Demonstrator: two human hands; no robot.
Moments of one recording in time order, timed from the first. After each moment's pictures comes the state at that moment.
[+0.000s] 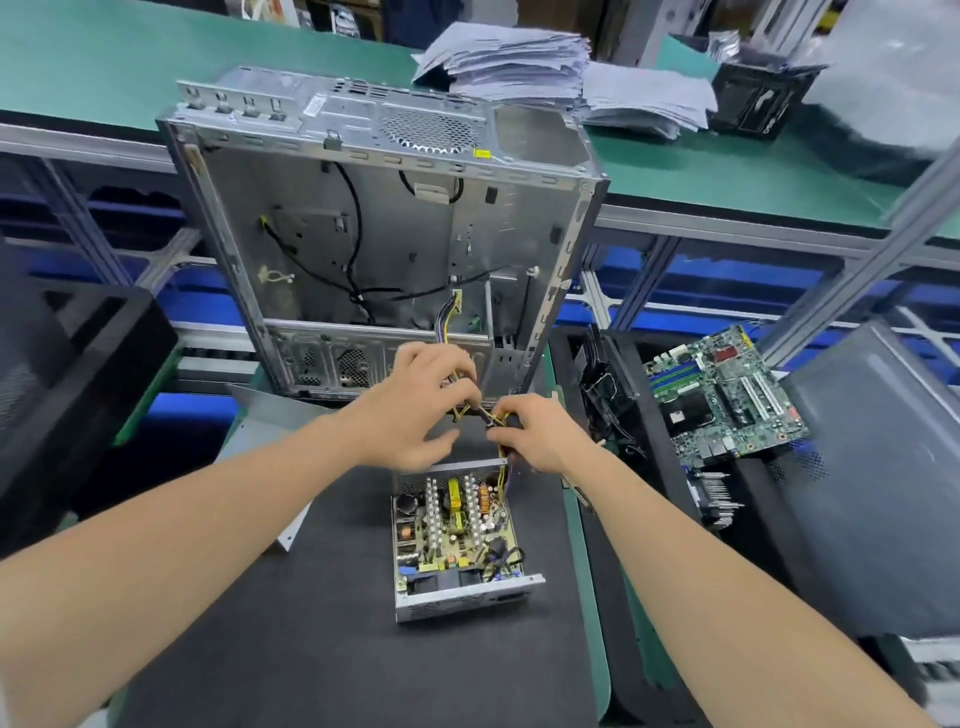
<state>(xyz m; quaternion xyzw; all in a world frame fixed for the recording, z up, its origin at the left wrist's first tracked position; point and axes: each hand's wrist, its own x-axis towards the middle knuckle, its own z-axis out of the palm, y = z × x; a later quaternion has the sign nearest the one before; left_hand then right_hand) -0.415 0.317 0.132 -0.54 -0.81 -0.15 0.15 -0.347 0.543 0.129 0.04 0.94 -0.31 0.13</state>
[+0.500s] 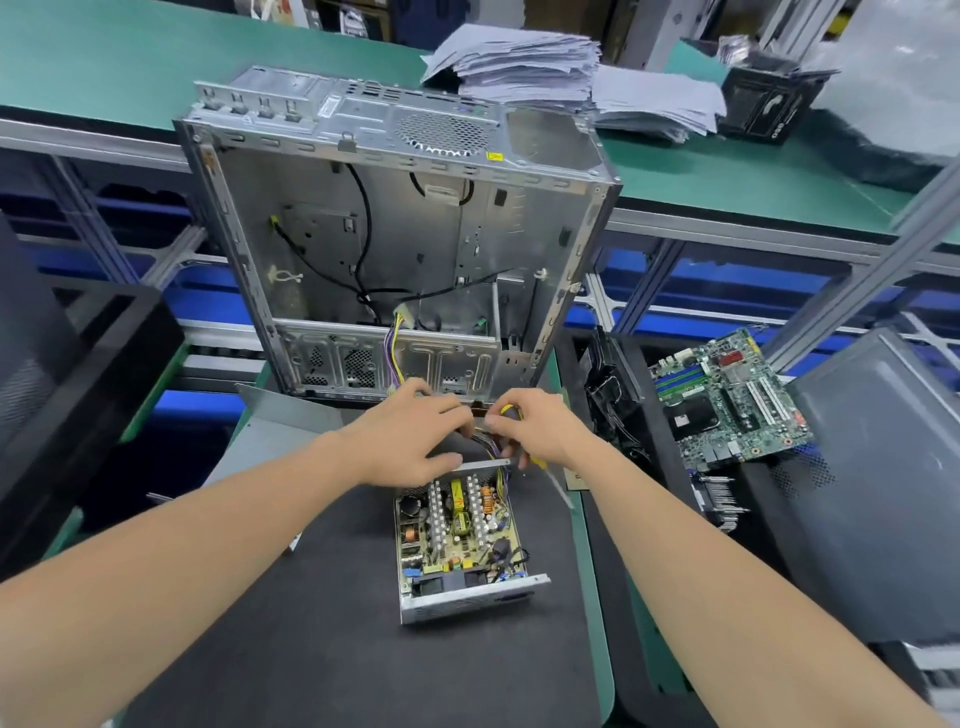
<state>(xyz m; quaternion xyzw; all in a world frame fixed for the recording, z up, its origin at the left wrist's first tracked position) -0.407 0.310 0.116 -0.52 -0.85 -0.06 0.01 -0.357 0.540 0.129 0.08 0.91 -0.38 0.15</state>
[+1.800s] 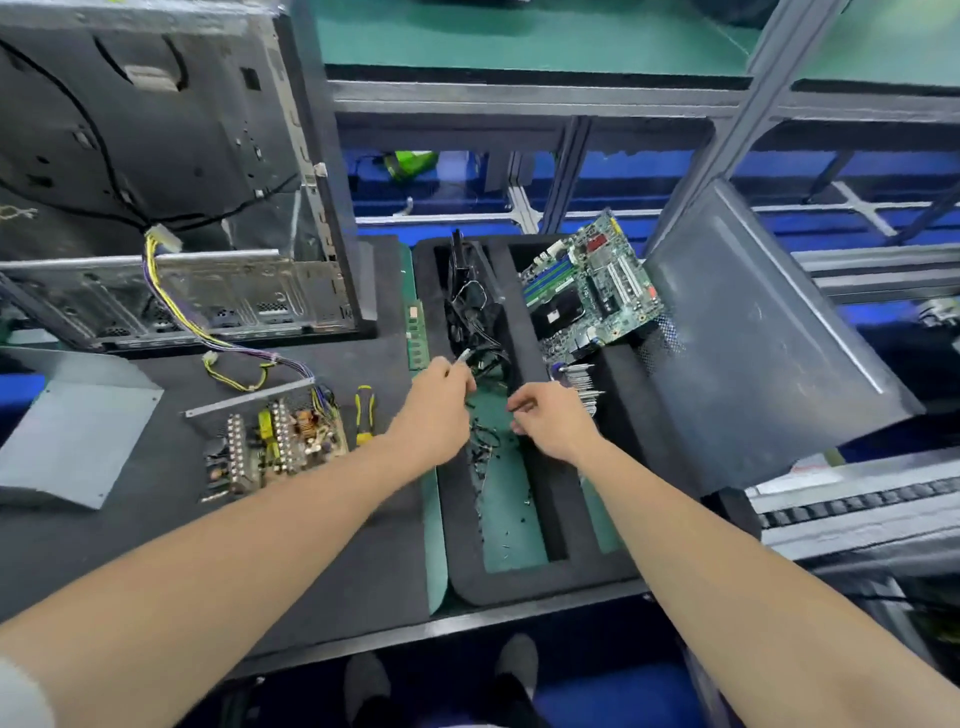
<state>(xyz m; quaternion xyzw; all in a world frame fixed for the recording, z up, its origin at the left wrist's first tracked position) -0.269 0.548 0.077 -0.30 -0.92 -0.23 -0.13 -0.203 0.732 0.050 0.22 0.90 -0.37 0.08</state>
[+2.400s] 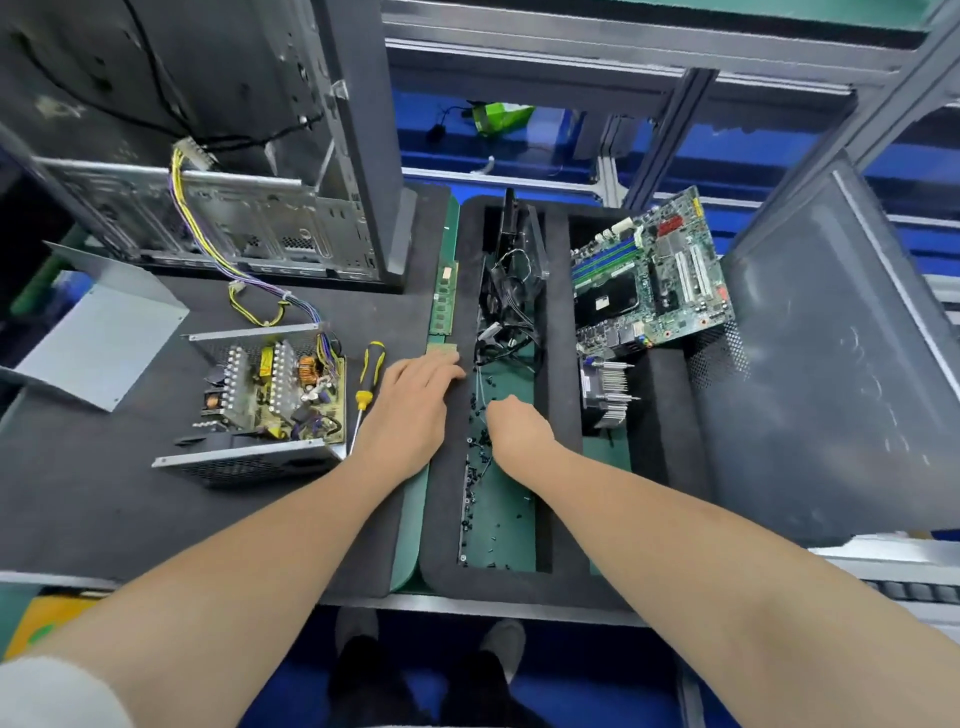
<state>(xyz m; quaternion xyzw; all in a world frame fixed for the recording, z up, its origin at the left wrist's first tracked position) -0.250 0.522 0.012 -0.28 -0.94 -0.20 0.04 -0.236 0.689 -0.004 0.03 0.96 -0.03 0.27</state>
